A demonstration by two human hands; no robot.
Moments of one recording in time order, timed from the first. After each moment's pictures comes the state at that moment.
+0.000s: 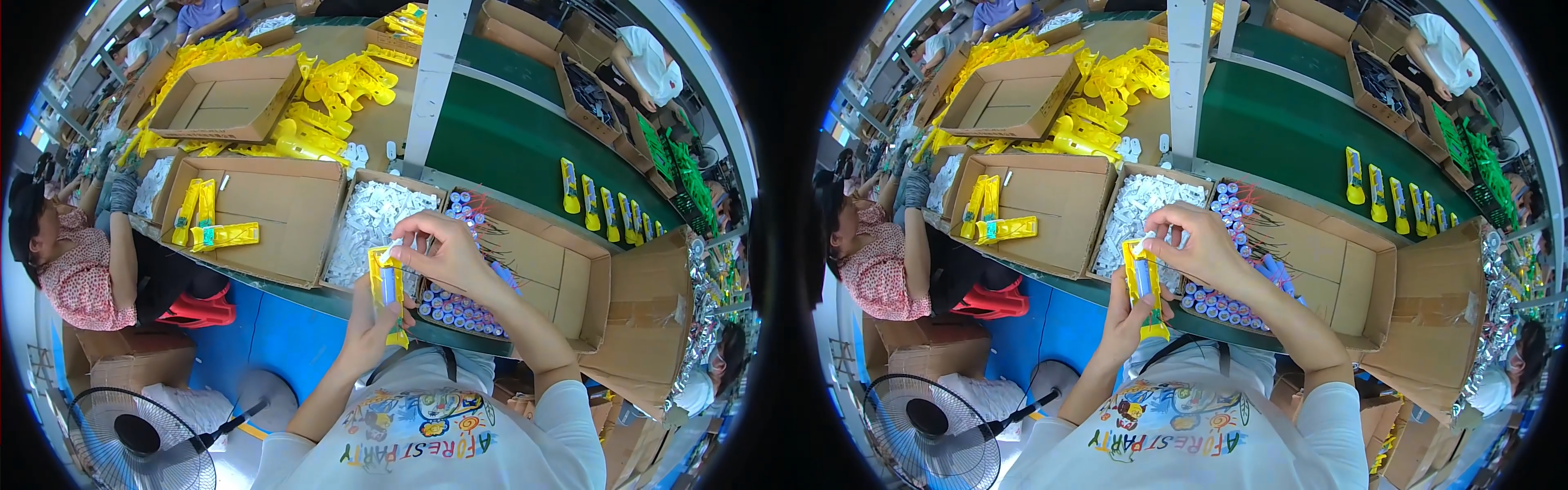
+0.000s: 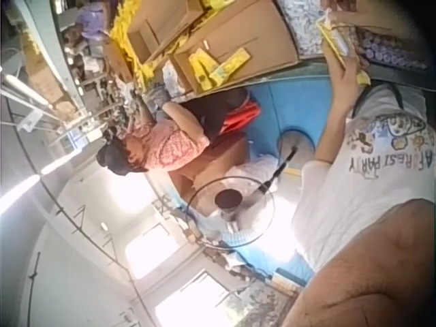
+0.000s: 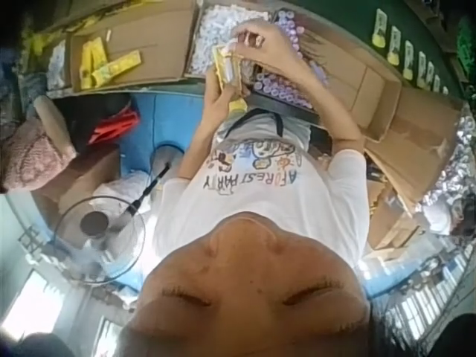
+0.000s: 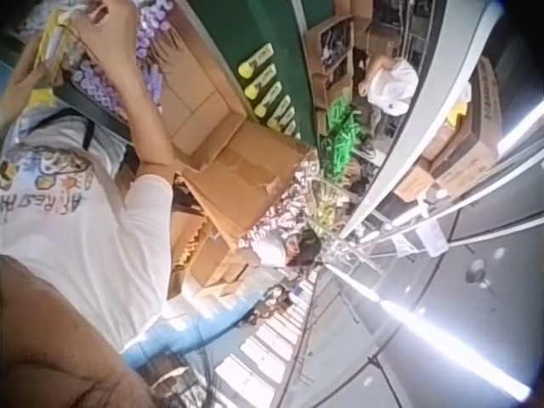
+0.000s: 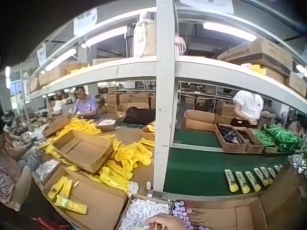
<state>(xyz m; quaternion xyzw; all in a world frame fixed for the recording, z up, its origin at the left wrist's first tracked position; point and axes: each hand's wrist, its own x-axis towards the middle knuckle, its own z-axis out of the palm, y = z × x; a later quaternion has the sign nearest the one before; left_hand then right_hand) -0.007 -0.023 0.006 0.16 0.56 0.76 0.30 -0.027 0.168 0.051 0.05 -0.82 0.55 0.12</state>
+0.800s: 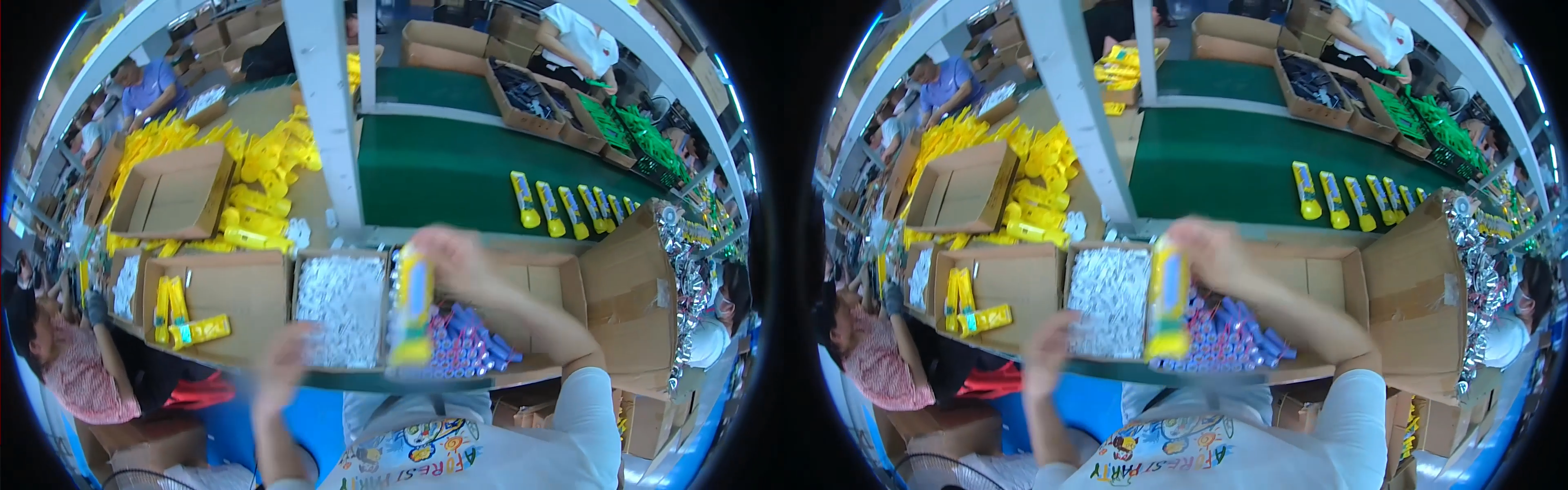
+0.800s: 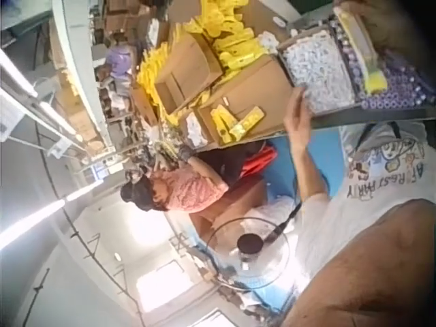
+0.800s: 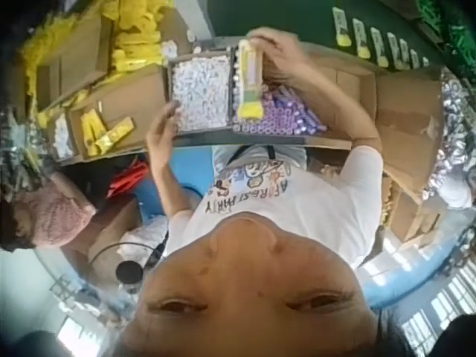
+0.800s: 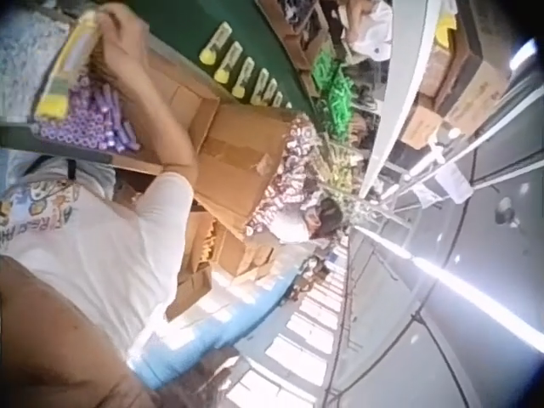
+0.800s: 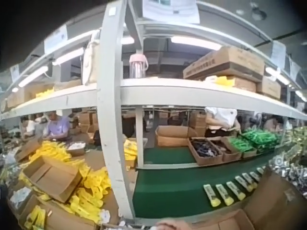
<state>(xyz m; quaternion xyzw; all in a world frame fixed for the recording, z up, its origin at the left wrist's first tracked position) -0.103 -0.059 0.016 0.32 0.59 0.69 0.27 -0.023 0.276 0.040 -0.06 -0.82 0.55 0.17</state>
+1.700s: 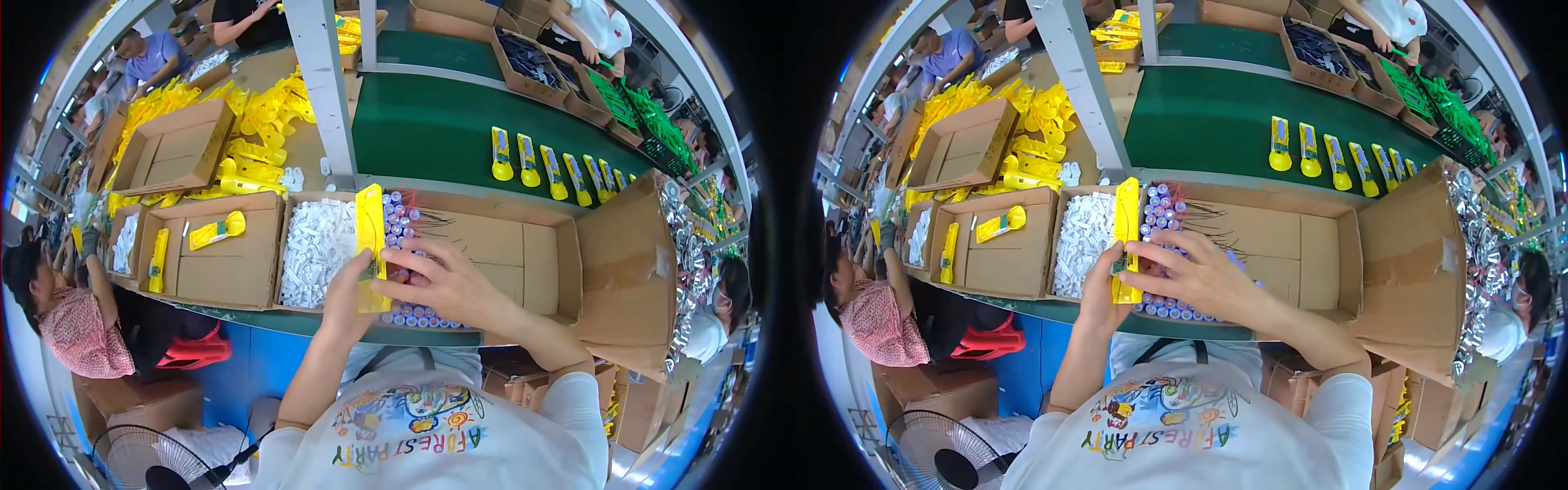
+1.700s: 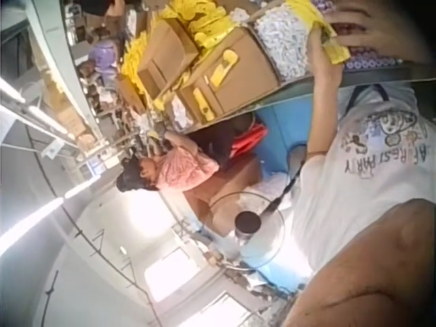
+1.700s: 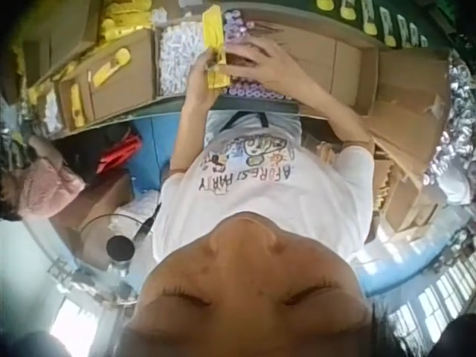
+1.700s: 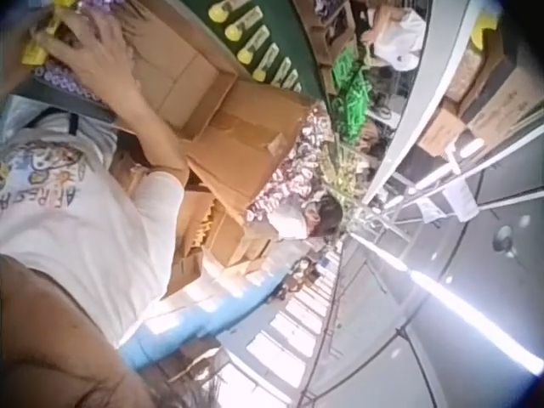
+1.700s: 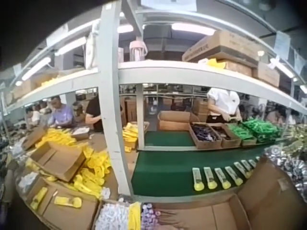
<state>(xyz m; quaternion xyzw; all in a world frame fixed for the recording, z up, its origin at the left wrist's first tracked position) -0.033 0.058 0.037 -0.03 0.41 0.78 0.48 0.064 0.223 0.062 0.21 -0.94 0.11 0.26</state>
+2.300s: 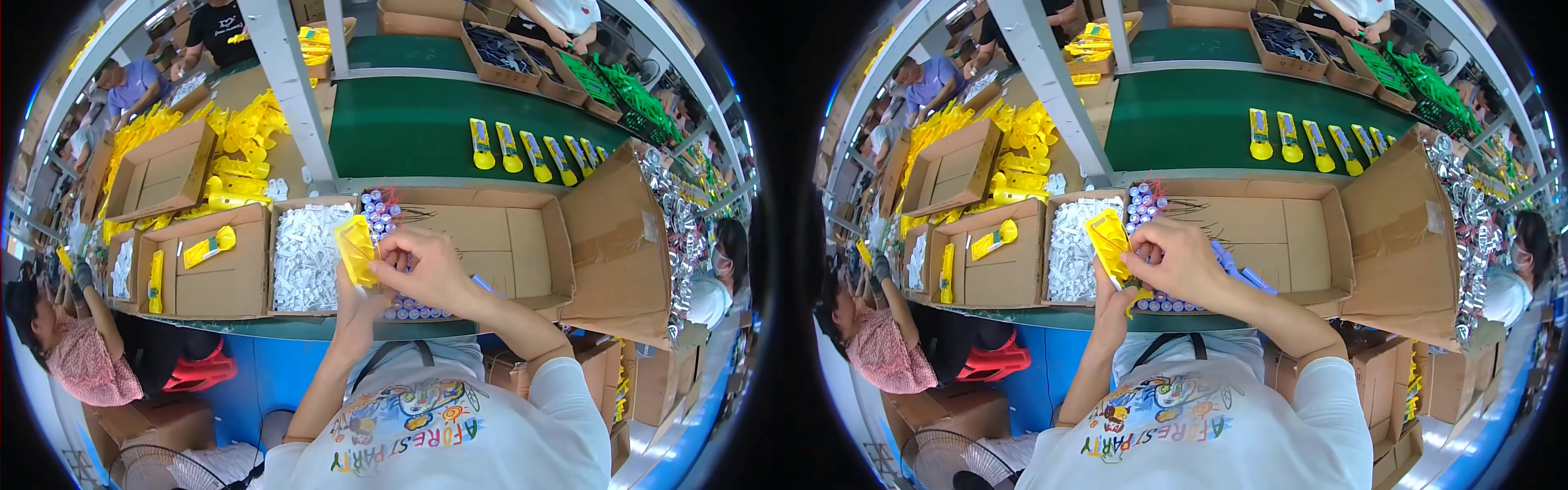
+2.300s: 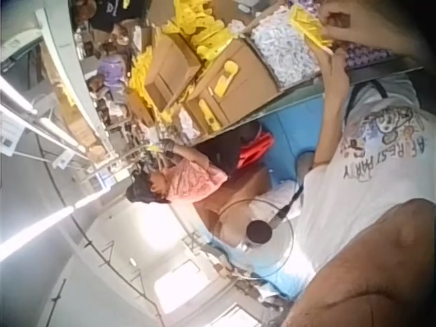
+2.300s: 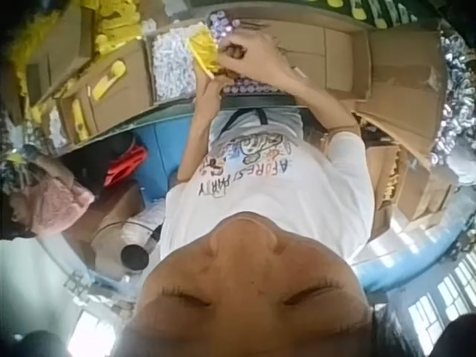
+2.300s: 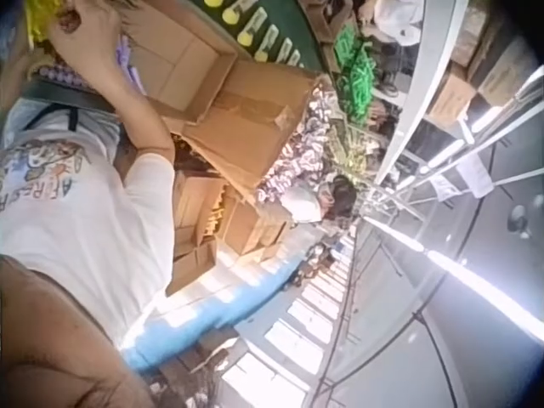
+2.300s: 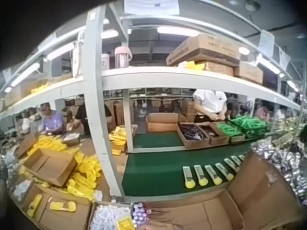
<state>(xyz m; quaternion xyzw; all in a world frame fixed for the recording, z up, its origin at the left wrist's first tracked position) 0.005 0.056 0.038 0.23 0.55 0.75 0.29 0.054 0.201 0.065 -0.06 -0.84 0.51 0.19</state>
